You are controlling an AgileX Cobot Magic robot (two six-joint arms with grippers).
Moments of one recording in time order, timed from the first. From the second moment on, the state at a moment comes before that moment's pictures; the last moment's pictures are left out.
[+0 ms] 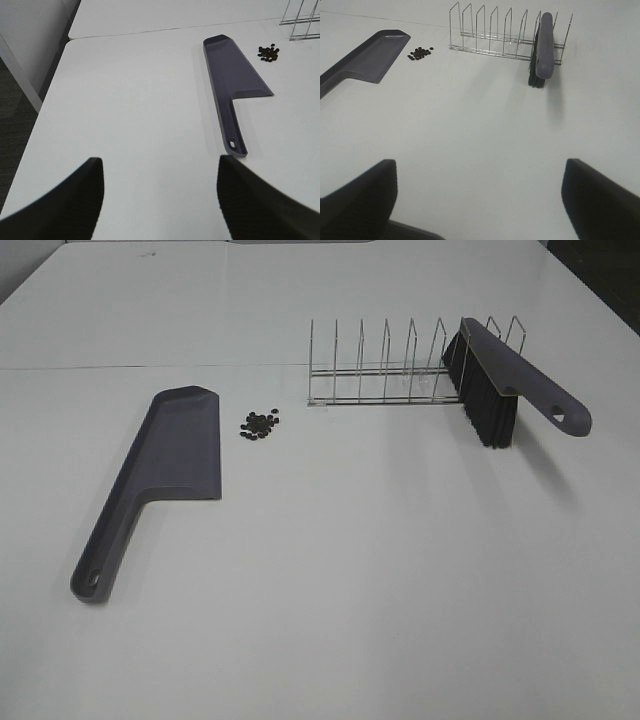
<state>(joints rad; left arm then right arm) -0.04 0.00 -0.50 -0.01 1.06 0.05 -0.01 0.00 -0.51 0.22 1.08 -0.23</state>
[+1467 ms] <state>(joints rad) -0.04 0.03 -0.50 -0.01 1.06 0.05 -0.01 0.00 -0.51 0.22 1.08 -0.23</state>
